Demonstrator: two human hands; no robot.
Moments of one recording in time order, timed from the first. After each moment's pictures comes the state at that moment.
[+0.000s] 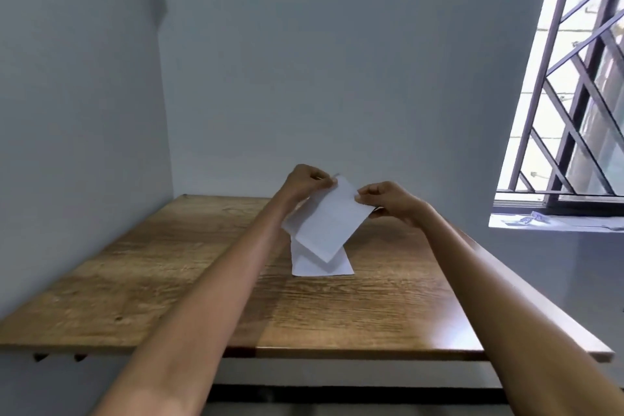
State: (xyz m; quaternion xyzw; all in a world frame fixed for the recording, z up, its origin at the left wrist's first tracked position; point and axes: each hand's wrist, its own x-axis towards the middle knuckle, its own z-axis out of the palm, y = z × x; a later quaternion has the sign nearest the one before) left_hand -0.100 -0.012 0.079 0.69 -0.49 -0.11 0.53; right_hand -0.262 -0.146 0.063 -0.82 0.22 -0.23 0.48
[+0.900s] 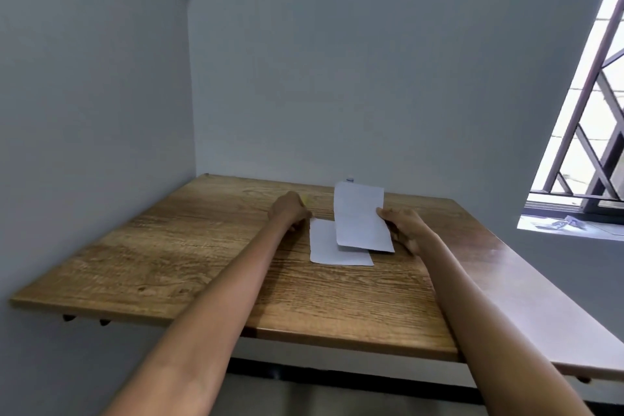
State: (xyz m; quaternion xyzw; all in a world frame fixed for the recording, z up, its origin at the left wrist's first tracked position) left_hand -0.055 0.007 0.005 0.86 -0.35 -0.10 0.35; right_hand -0.244 -0.146 -0.005 -0.67 0.31 -0.27 0.62
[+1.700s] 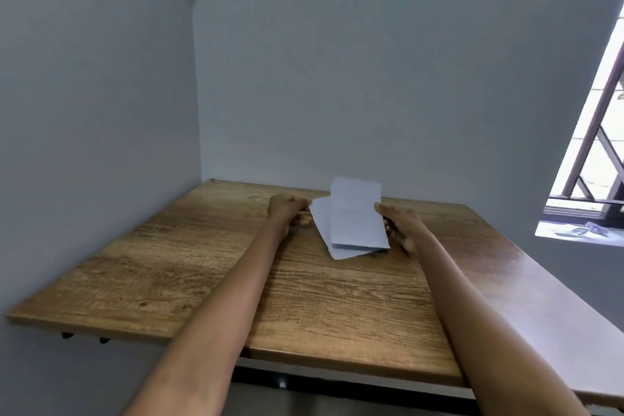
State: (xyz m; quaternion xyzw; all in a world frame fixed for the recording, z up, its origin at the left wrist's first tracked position) left_hand -0.026 0.002 -0.005 0.65 -0.22 -0.21 0.69; right_hand -0.207 -0.160 -0.009 -0.63 0.30 -0.30 0.65
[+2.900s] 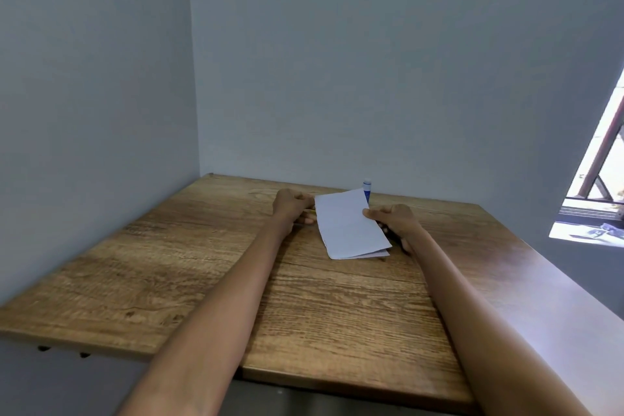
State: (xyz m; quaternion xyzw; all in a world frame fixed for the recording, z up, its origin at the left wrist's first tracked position) left_hand -0.003 -0.018 -0.013 0.67 -0.26 -0.20 0.67; right_hand -0.175 -0.163 -0.014 -0.73 0.33 -0.27 0.54
